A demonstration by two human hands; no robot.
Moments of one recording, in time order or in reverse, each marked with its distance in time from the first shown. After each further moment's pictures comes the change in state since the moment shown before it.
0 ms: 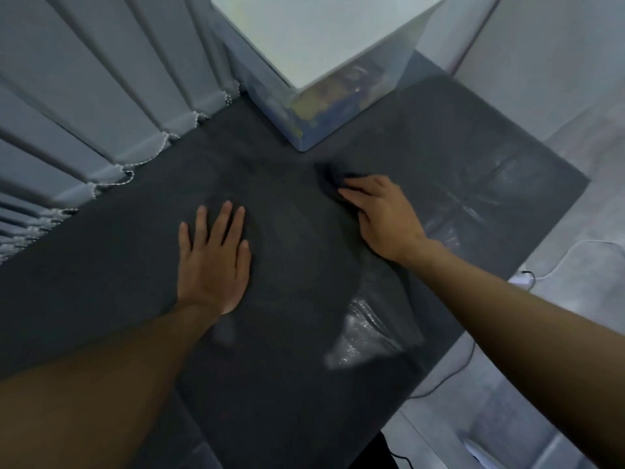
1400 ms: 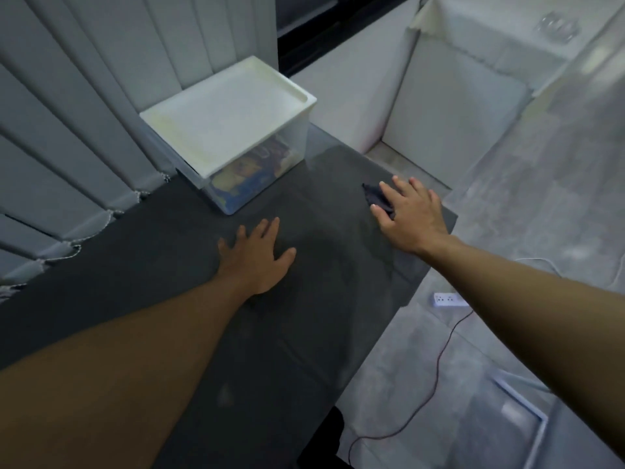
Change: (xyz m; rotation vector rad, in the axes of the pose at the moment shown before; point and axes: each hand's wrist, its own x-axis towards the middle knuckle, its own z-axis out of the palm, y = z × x) left_hand 0.071 0.178 -0.078 -0.110 -0.347 0.092; right_hand -0.054 0.129 -0.140 -0.243 -0.038 0.543
